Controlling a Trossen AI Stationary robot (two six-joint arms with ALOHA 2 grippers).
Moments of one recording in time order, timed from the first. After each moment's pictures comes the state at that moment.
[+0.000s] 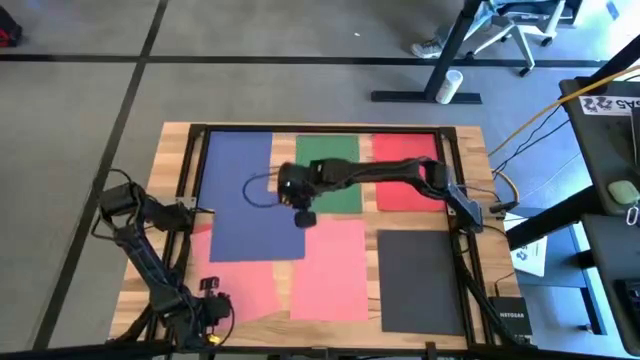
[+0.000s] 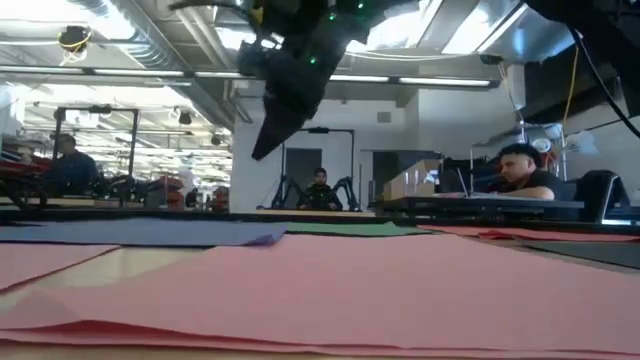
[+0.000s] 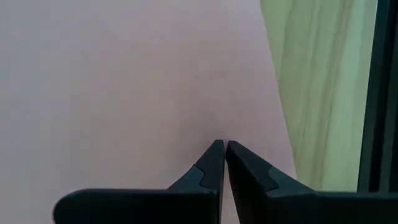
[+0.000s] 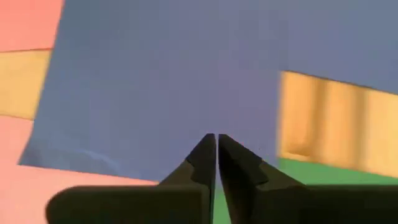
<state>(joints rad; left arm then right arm) -1.13 1.72 0.91 -0.51 -0.30 -1.22 -0.07 2.25 1.95 -0.75 -0.07 -0.25</state>
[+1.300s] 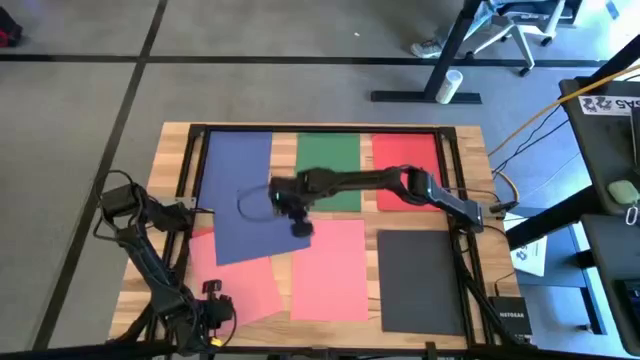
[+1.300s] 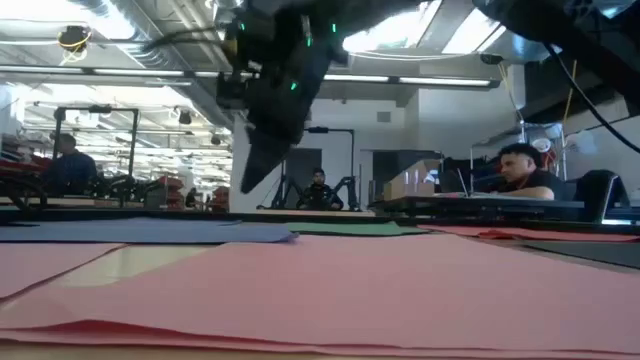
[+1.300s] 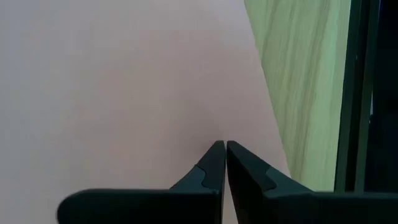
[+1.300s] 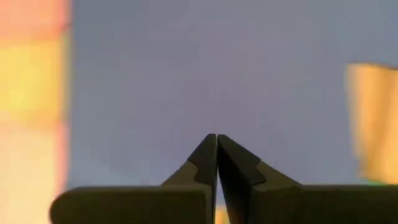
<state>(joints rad) -1.13 1.72 0.93 -0.48 -0.31 -1.21 0.00 2.40 2.14 -0.99 -0.07 -0.33</state>
